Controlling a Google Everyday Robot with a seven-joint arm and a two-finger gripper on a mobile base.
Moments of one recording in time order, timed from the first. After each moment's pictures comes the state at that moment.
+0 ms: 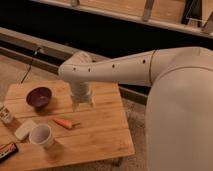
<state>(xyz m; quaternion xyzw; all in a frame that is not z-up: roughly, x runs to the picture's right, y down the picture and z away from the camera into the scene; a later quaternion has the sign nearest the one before) -0.104 0.098 0.704 -0.26 0.23 0.64 0.68</state>
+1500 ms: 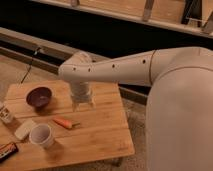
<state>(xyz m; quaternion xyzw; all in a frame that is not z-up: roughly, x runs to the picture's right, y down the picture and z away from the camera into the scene) -0.104 0.098 0.704 -0.26 0.23 0.64 0.68</state>
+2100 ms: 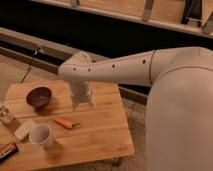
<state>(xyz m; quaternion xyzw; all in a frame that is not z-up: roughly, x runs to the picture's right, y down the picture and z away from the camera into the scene) -0.104 0.098 0.704 -0.26 0.23 0.64 0.68</state>
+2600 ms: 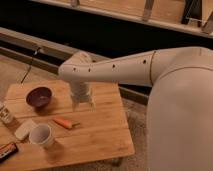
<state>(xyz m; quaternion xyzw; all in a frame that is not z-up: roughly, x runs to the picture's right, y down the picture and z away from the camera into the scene) -0.106 0.093 0.704 -0.25 0.22 0.64 0.70</state>
